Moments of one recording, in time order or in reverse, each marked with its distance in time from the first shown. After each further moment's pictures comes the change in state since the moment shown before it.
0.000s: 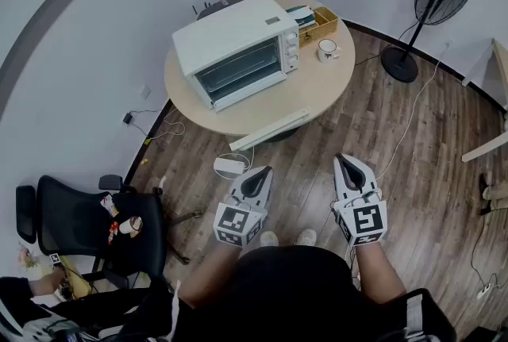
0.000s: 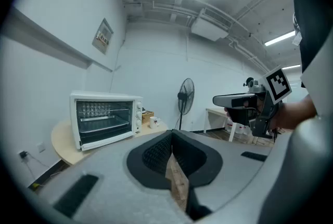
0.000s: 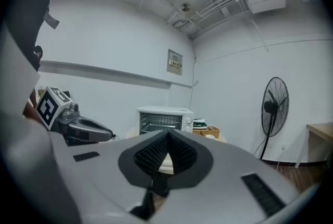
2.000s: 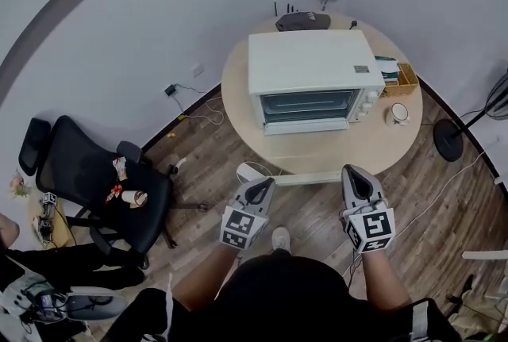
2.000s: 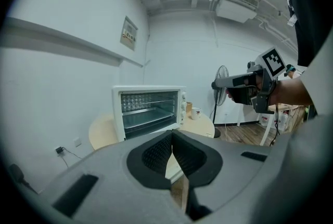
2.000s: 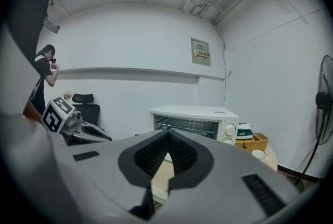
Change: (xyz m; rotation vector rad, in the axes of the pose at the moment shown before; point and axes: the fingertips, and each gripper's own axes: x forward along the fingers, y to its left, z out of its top) left arm 0.021 0.162 -0.027 -0.039 0.109 0.338; right arm 0.204 0.031 0.019 -0.026 0.031 0.380
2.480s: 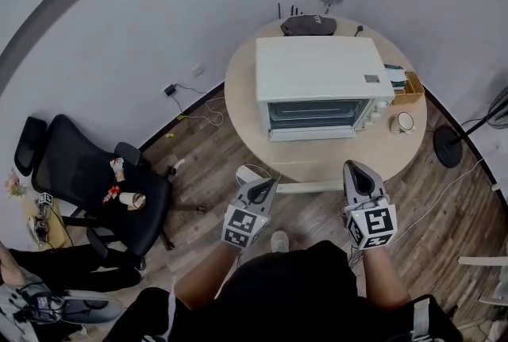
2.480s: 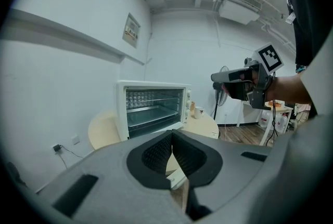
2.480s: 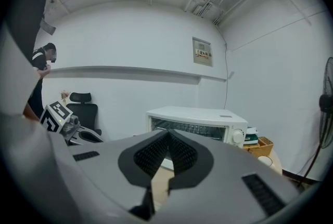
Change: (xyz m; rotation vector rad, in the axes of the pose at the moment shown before) left arm 0.017 0.031 -0.008 -0.018 0.005 -0.010; right arm 0.045 0.000 0.012 -0.018 -0.006 0.000
